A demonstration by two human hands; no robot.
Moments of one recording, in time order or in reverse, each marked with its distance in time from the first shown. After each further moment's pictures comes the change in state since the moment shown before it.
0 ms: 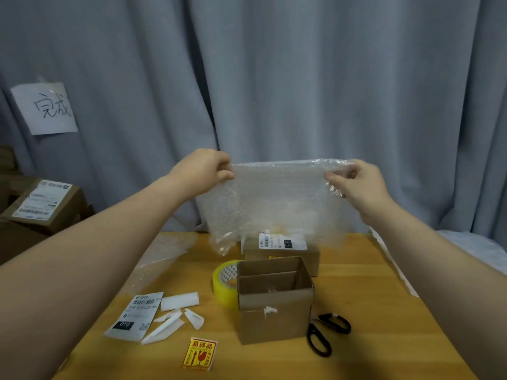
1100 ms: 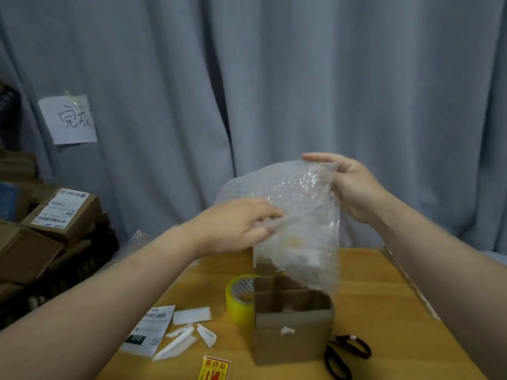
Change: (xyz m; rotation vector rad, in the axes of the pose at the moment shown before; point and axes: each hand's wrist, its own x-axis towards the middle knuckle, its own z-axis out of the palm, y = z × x) left_hand -0.053 0.026 0.010 -0.188 -0.082 0.419; right_hand 0.000 -0.051 0.035 0.401 -0.436 -0.014
